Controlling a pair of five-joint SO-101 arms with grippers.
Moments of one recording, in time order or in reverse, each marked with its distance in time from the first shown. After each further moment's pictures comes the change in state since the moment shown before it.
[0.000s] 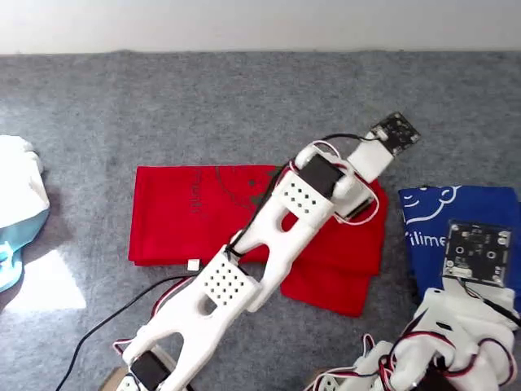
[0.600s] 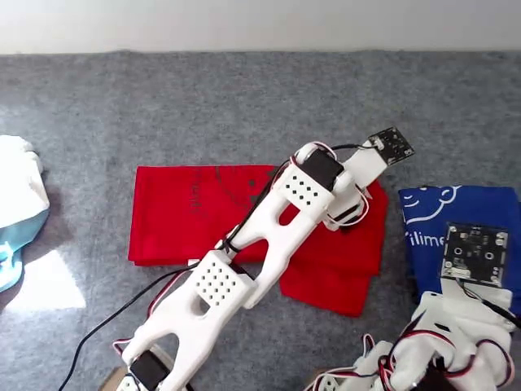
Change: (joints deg) left arm -0.7 -7.4 17.8 0.3 -6.2; right arm 0.0 0.0 0.0 1.8 0.0
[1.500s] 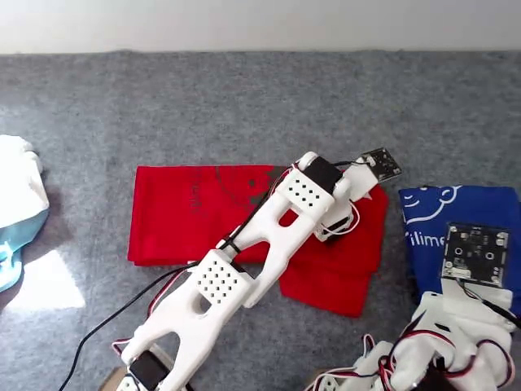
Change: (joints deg) left arm -0.8 3.7 5.2 -1.1 -2.0; right arm 0.0 0.0 0.0 0.0 0.0
